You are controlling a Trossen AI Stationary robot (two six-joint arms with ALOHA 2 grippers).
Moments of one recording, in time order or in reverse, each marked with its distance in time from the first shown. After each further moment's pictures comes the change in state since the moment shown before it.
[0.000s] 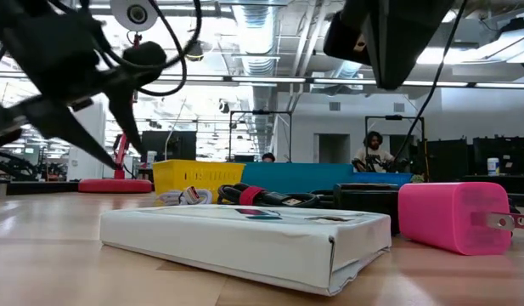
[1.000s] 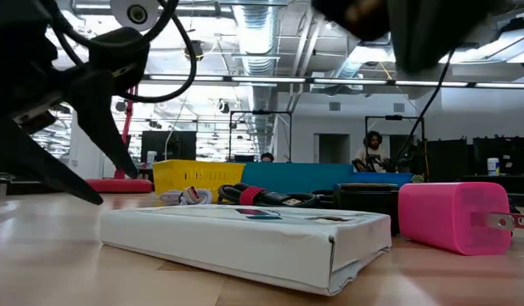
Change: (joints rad) left arm -0.219 0.315 0.103 0.281 -0.153 -0.258; right arm 0.132 0.041 -0.019 0.140 0.160 -0.229
